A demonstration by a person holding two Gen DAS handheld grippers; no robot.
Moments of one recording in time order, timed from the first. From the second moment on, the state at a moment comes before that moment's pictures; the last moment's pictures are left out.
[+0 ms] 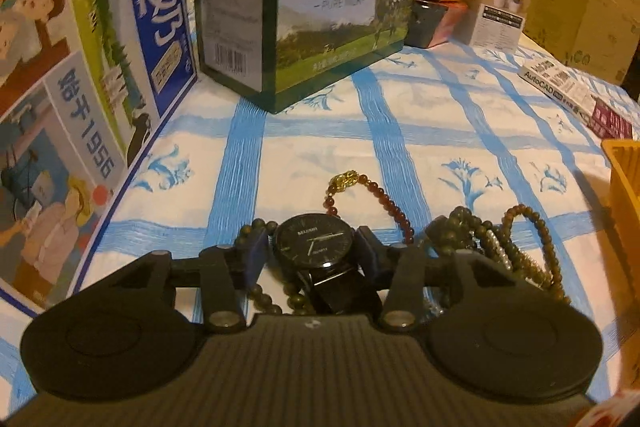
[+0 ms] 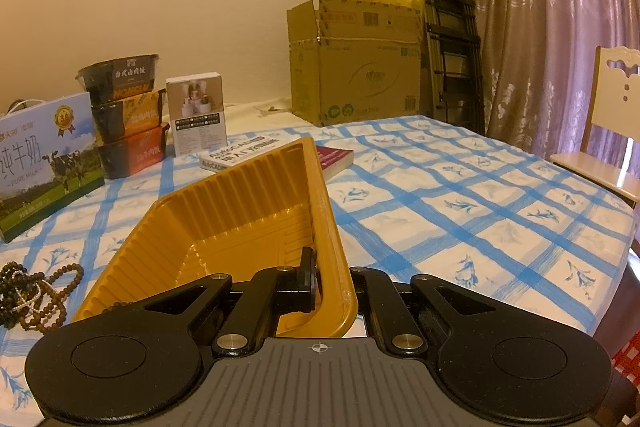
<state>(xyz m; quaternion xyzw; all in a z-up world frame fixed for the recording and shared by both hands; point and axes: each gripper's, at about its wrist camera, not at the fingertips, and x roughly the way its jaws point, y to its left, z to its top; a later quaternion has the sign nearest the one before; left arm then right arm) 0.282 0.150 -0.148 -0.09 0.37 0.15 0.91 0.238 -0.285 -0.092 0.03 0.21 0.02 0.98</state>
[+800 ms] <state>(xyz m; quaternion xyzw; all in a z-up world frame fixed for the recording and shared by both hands) 0.241 0.128 -0.075 -0.03 0.30 0.09 0.95 0.235 -0.282 -0.091 0.02 0.21 0.03 0.98</state>
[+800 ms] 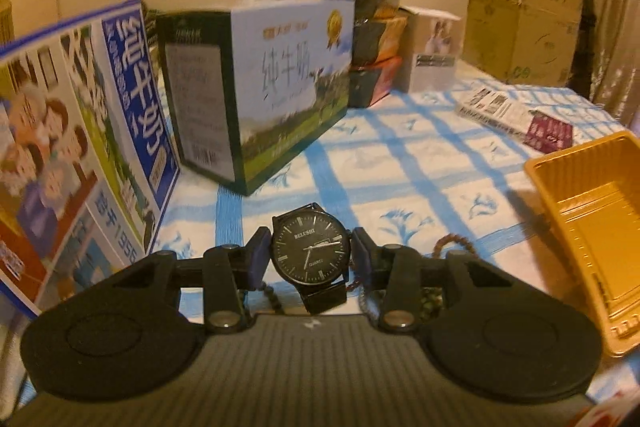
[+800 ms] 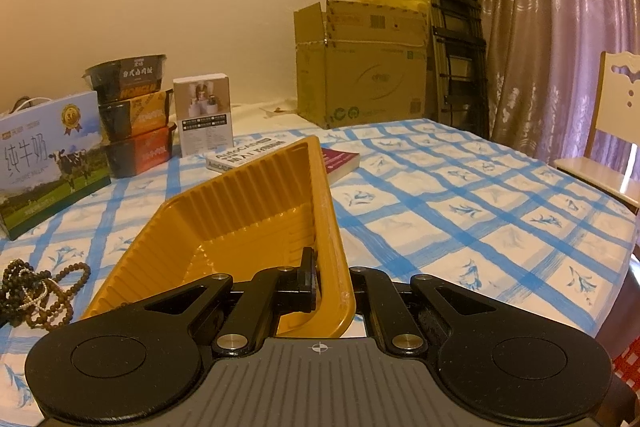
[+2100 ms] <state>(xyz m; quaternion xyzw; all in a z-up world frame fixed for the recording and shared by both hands) 0.265 -0.093 -0.087 -0.12 0.36 -0.21 0.90 0.230 -0.283 -0.091 0.02 0.22 0.02 0.98</state>
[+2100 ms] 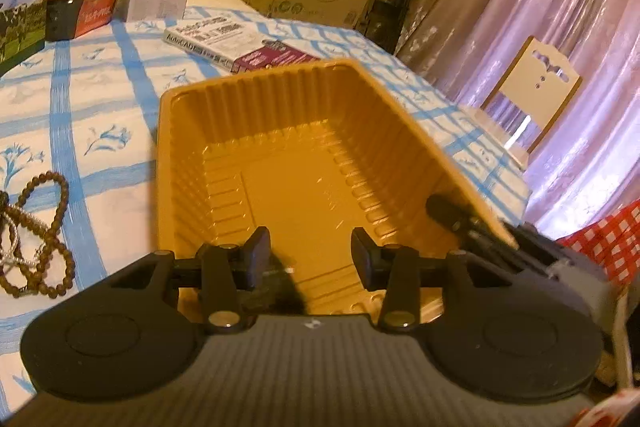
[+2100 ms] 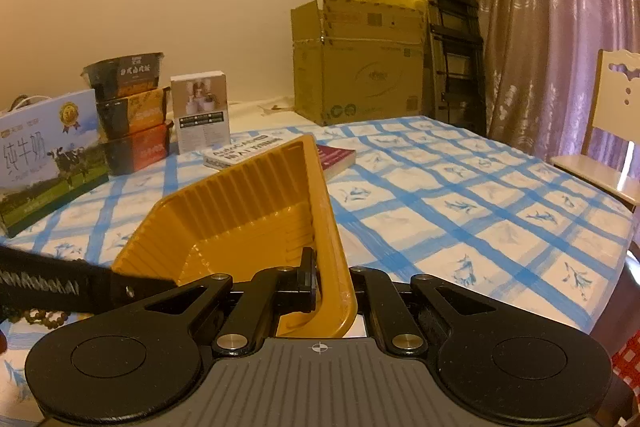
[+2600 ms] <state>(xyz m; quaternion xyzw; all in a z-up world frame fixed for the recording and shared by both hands) 0.213 0.031 -0.077 -0.10 0.32 -0.06 0.94 0.230 -0.288 -0.092 0.03 0.22 0.02 0.97</state>
